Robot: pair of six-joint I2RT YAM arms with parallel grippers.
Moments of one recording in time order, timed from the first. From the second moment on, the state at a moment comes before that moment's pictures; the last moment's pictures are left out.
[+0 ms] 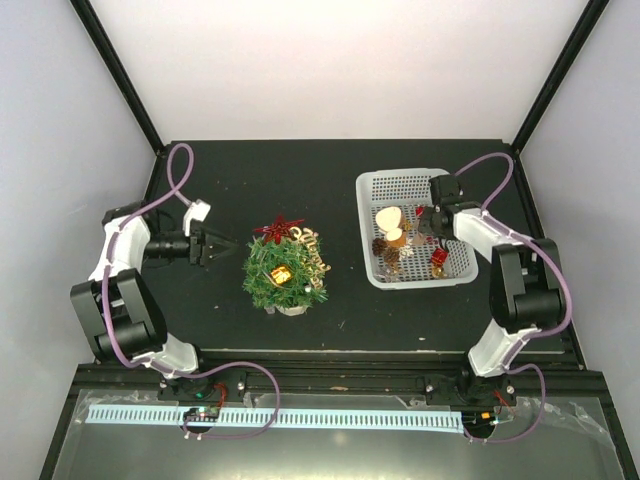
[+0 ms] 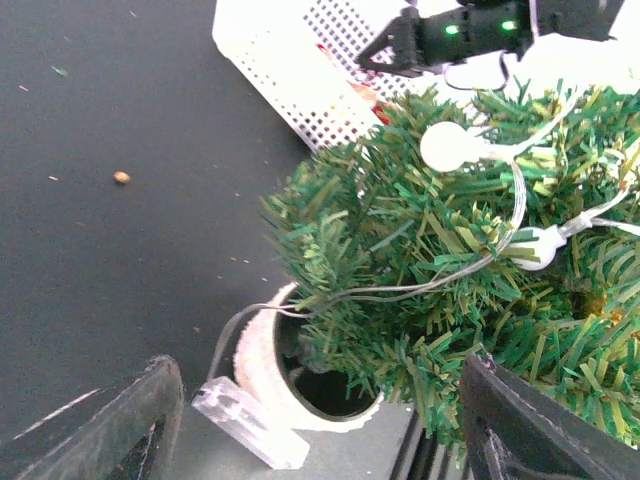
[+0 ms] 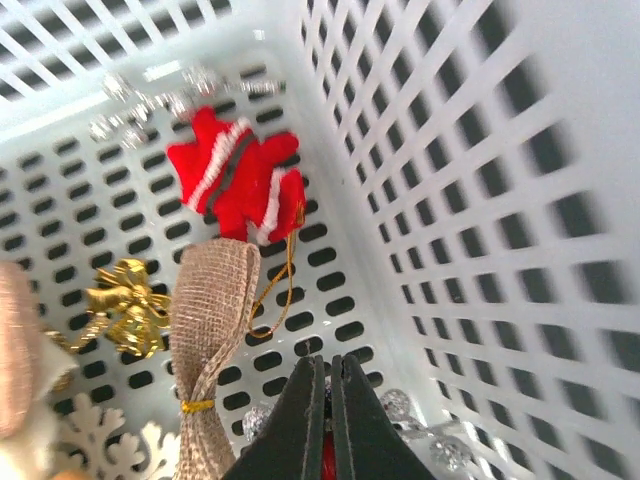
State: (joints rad) left arm 0.34 1.50 1.09 -1.32 1.18 1.00; right arm 0.17 1.75 1.09 -0.42 0.17 0.42
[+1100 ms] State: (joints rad) left arm 0.43 1.10 1.21 -1.36 1.06 0.94; right arm 0.44 1.52 1.15 -0.57 0.47 0.34
